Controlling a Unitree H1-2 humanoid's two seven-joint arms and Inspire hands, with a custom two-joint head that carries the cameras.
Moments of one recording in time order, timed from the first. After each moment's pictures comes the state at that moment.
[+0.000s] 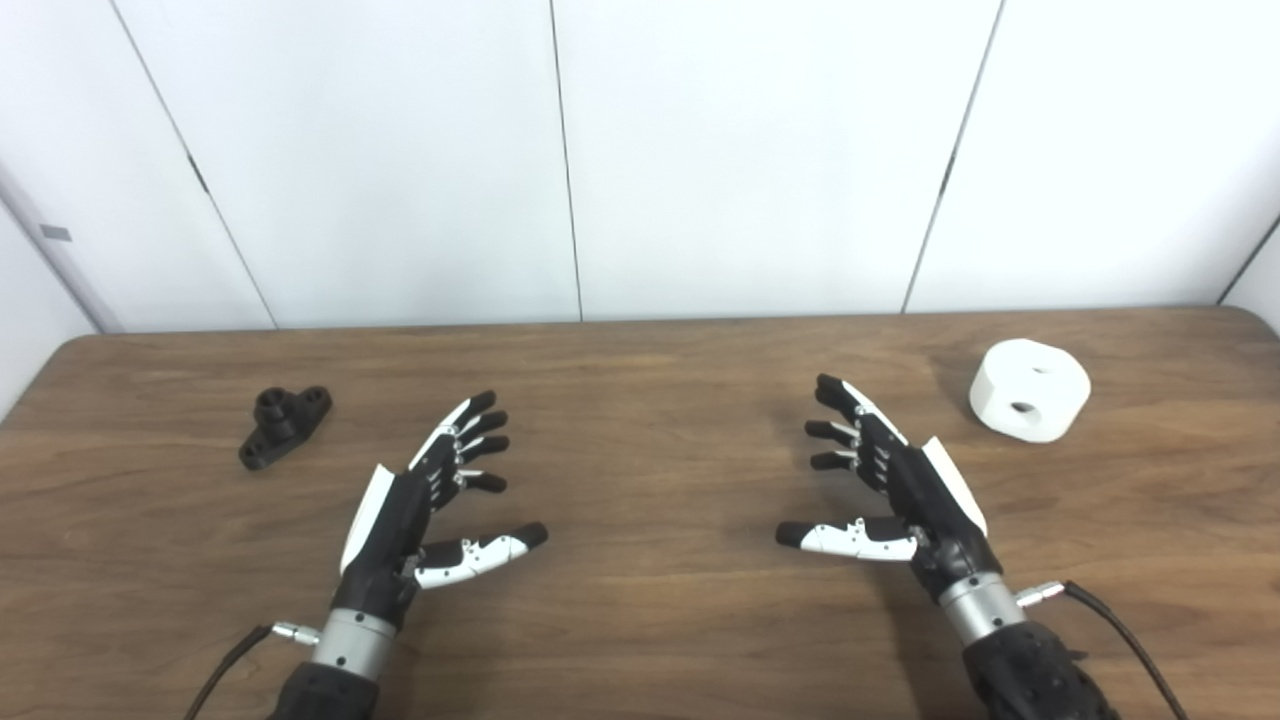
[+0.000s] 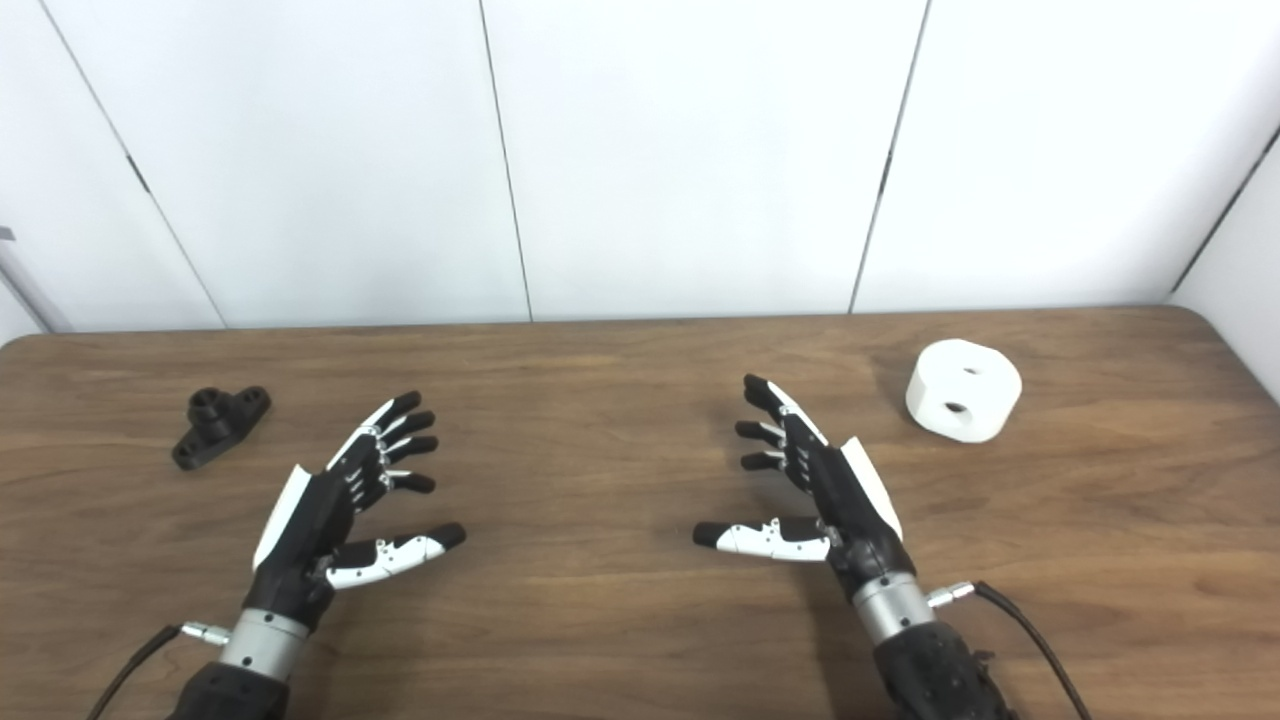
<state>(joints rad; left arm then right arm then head) -0.07 0.18 -0.01 -0.01 0.08 -0.21 -0.12 -0.12 -0.16 0.05 -0.06 -0.12 -0.03 0.10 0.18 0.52</state>
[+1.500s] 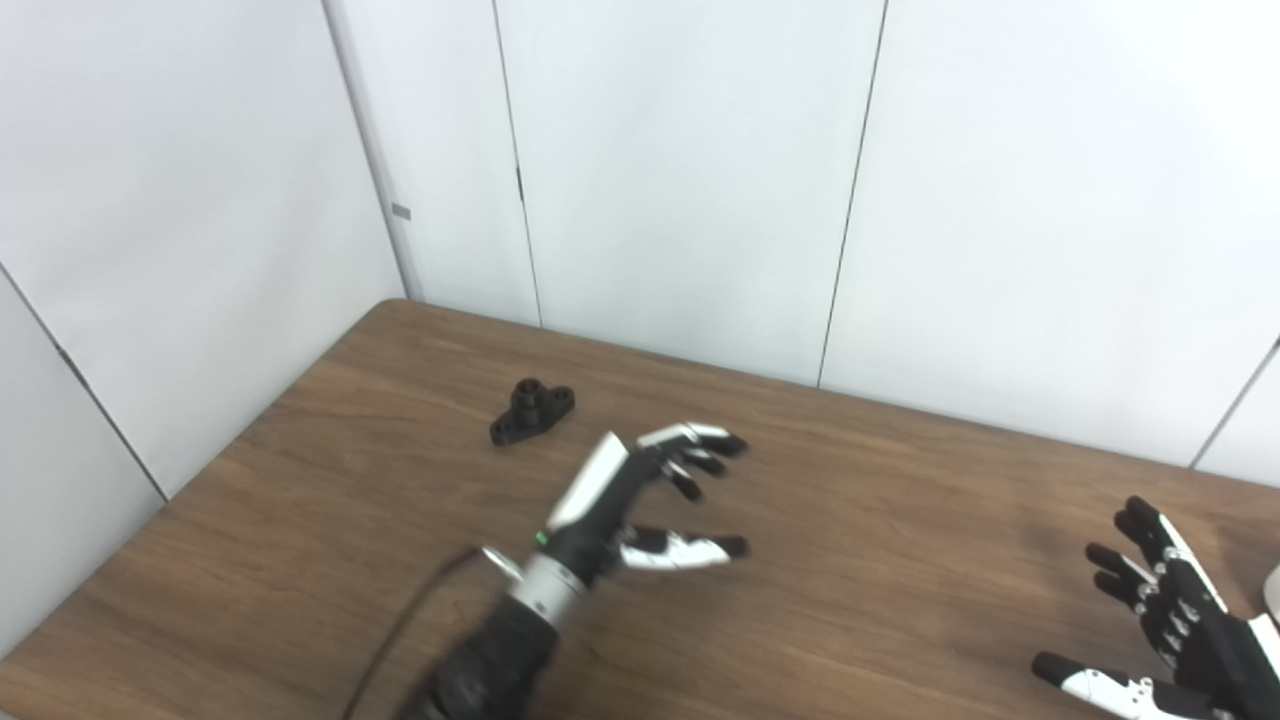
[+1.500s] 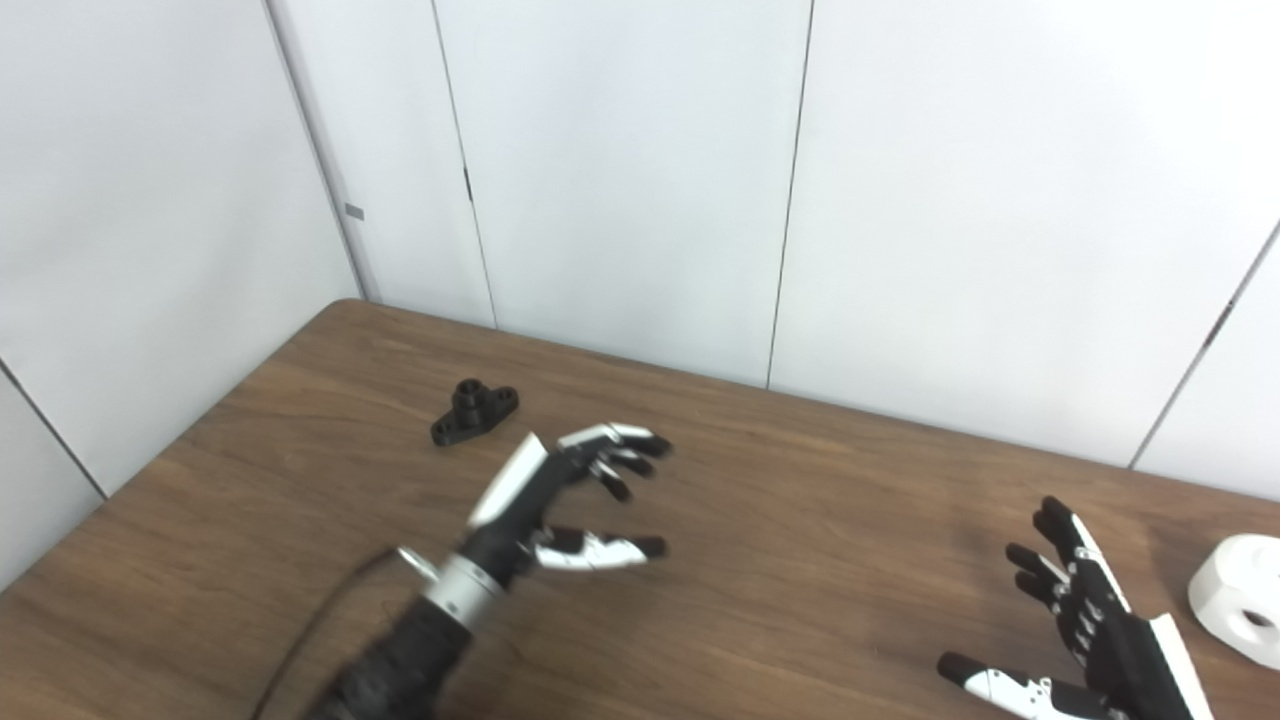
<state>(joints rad) -0.14 0.30 -0.01 -0.09 0.25 -0.17 -0.11 -0.11 -0.20 0.01 -0.17 -0.03 0.07 0.16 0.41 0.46</state>
